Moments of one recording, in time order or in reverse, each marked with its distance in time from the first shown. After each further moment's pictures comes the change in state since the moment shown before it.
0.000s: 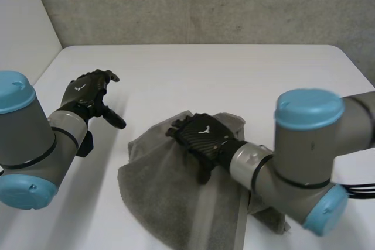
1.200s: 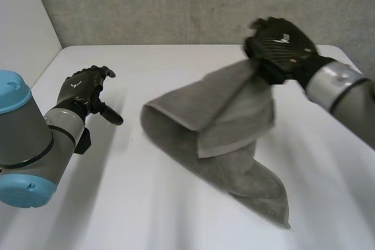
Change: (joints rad) left arm 0.012 0.011 -0.009 0.028 -0.004 -0.002; right arm -0.389 -0.228 -0.051 -0.103 -0.169 -0.089; left_hand 0.000 0.000 0.000 0.000 0.000; right_hand 1.069 1.029 0.000 0.000 1.074
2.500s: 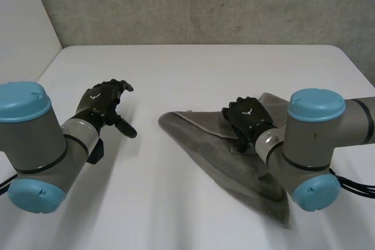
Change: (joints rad) left arm -0.035 -0.074 0.006 0.002 0.063 0.004; right arm 0.252 0.355 0.016 -0.037 0.452 0.030; left_hand 0.000 0.000 0.000 0.000 0.000; right_hand -0.846 -0.807 0.000 0.000 -0.826
